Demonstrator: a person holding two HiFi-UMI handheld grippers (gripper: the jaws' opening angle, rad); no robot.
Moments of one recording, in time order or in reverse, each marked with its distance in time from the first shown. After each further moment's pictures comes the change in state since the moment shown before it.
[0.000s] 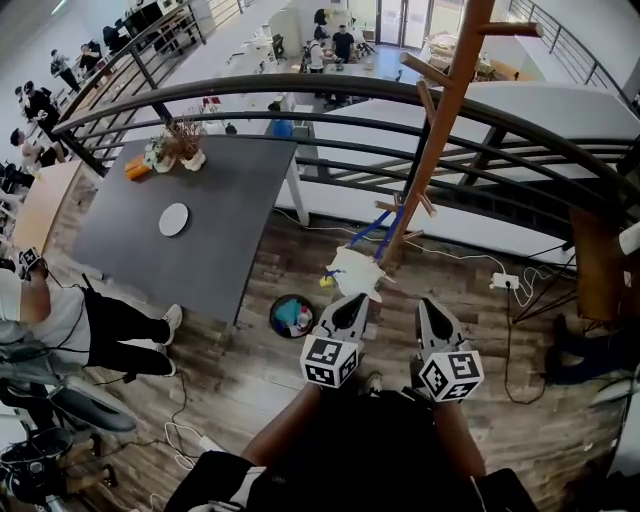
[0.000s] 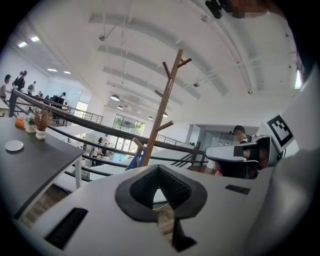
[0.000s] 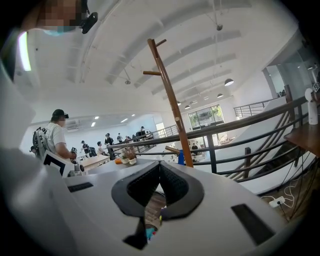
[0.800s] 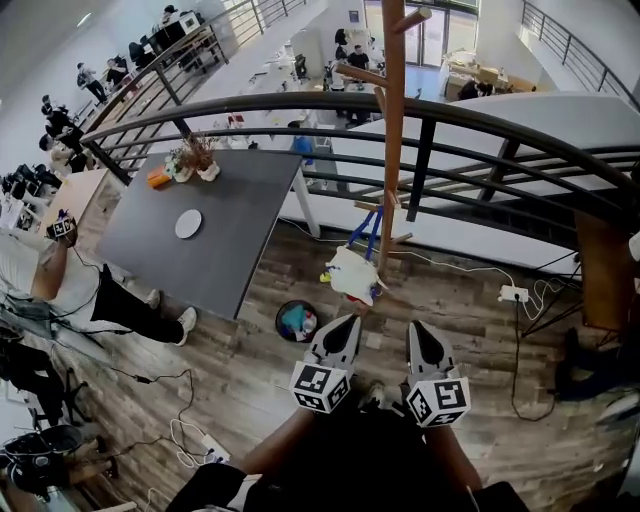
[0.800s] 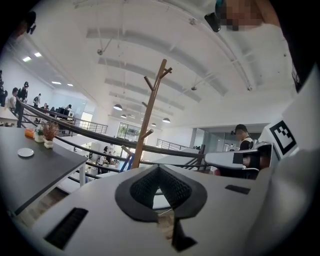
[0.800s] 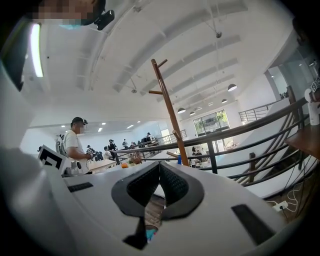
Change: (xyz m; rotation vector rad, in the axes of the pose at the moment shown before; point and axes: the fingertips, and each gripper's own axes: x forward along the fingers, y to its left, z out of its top) left arm -0.040 -0.085 0.003 0.047 -0.085 0.079; right arm -0.086 -0.011 0.002 -0.019 -0.080 0.064
